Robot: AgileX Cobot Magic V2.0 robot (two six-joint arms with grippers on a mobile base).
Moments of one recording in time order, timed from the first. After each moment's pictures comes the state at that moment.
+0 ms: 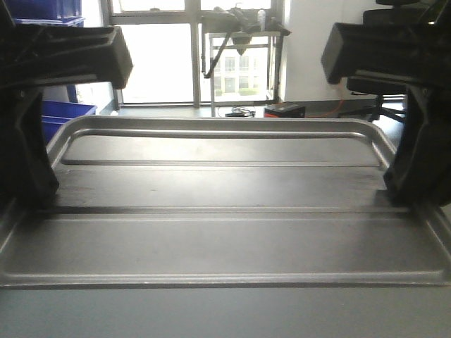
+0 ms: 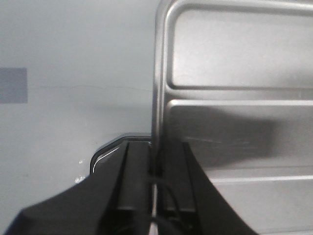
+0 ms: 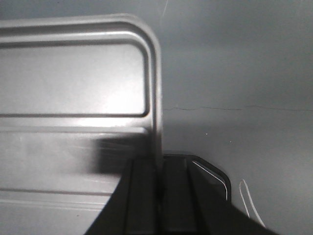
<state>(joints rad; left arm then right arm) -1.06 1.25 -0.91 0.32 0.97 -1.12 0.86 1.15 -0.80 -0.28 0.84 1.06</state>
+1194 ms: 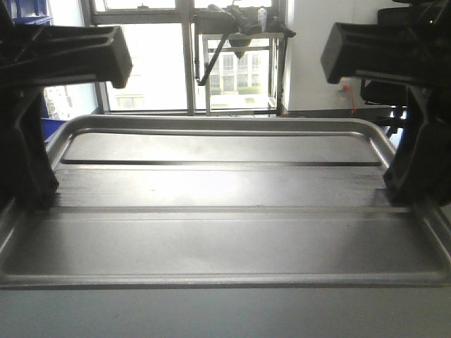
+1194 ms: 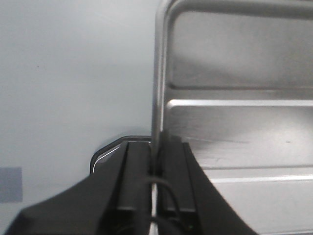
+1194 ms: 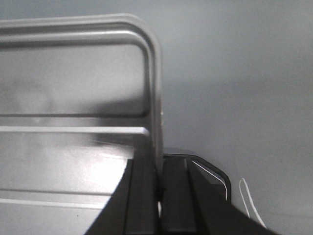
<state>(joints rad) -1.06 1.25 -0.91 0.32 0.97 -1.12 0.86 1.15 -0.80 -0.28 0.84 1.06</state>
